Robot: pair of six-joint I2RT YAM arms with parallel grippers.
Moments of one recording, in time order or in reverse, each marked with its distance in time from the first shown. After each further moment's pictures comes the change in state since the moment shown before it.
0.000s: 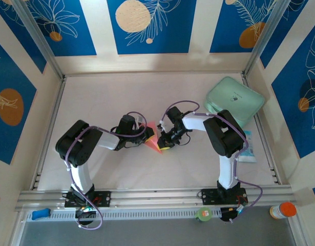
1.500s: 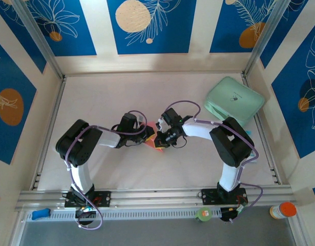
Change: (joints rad) left arm -0.001 0.004 0.046 -0.098 -0.016 -0.018; right arm 0.112 -0.151 -0.086 0.178 0.183 0.310
